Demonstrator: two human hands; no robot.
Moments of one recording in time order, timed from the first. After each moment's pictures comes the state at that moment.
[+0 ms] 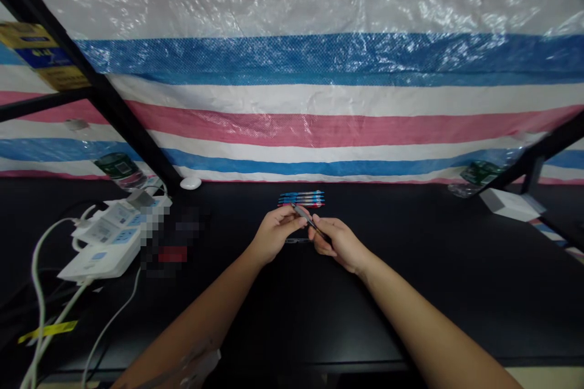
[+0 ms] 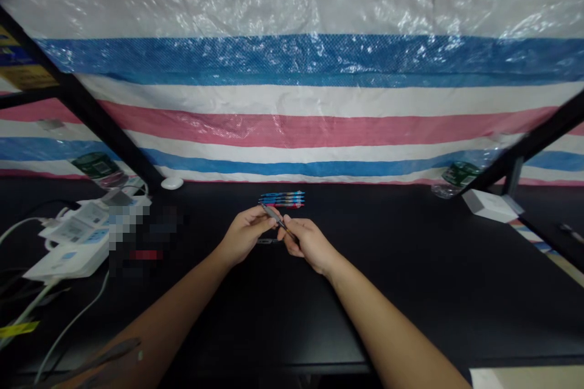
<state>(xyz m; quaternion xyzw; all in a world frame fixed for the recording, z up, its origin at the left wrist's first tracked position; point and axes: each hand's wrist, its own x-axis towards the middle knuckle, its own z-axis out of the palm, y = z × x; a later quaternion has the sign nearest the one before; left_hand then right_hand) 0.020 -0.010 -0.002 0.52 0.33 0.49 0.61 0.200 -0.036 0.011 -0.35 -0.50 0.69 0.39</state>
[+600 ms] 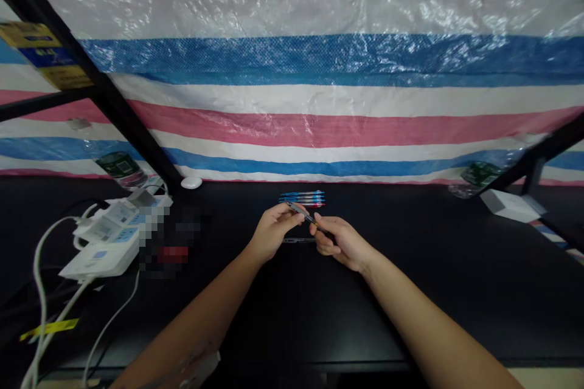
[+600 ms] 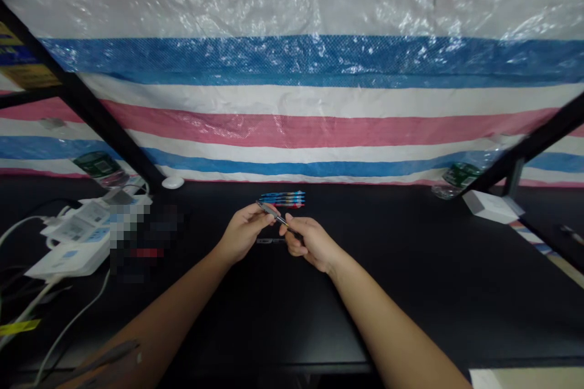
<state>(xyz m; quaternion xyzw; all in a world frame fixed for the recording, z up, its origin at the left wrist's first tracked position) 0.019 -0.008 -0.003 0.51 0.32 0.53 0.59 0.205 -0.034 0.016 -0.32 -0.40 0.77 0.38</state>
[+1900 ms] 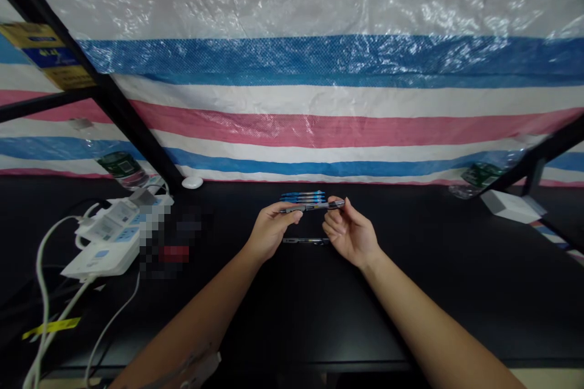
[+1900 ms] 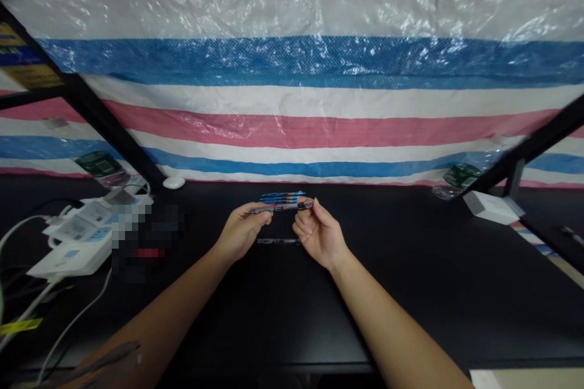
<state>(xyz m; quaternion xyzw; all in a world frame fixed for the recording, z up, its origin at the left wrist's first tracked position) 0.022 -0.011 0.007 0.39 0.31 0.59 0.64 0.210 -0.030 0.024 -0.24 -0.32 0.72 0.57</state>
